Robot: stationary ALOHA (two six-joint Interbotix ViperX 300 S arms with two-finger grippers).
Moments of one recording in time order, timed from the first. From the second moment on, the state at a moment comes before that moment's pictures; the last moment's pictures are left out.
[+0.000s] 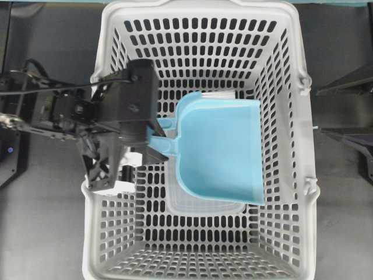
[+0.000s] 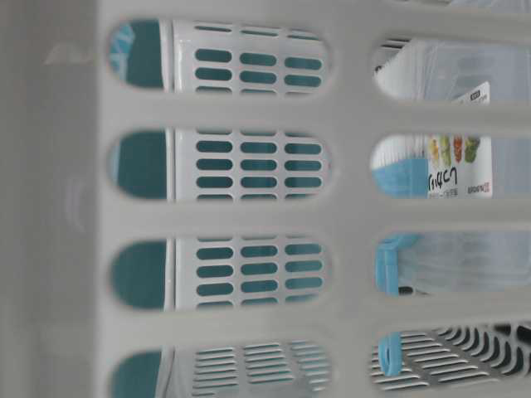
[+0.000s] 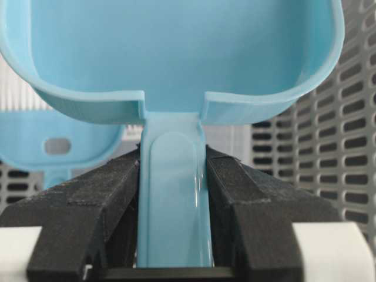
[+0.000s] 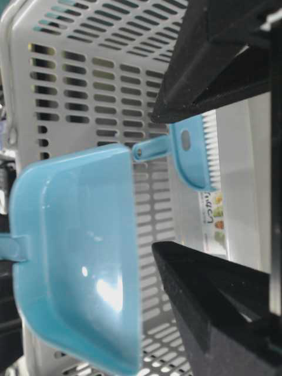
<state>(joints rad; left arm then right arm) -0.12 -0.26 0.23 0.04 0.78 -0.15 -0.02 -1.04 1.11 0.02 0.08 0.04</state>
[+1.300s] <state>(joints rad) -0.12 -0.35 0.35 0.04 0.63 -0.15 -0.02 -1.04 1.13 0.02 0.08 0.04</state>
